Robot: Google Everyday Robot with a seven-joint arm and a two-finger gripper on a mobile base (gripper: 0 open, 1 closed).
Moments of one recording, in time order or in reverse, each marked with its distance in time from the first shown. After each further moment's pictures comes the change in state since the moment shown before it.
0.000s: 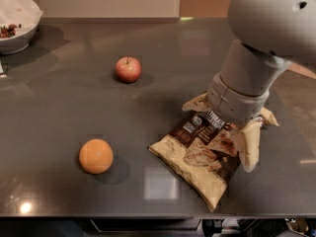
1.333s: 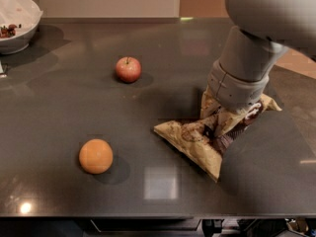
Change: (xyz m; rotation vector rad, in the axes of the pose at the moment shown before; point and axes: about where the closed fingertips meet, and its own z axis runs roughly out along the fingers) arm 0.019 -0.020 -0.016 0.025 0.059 0.045
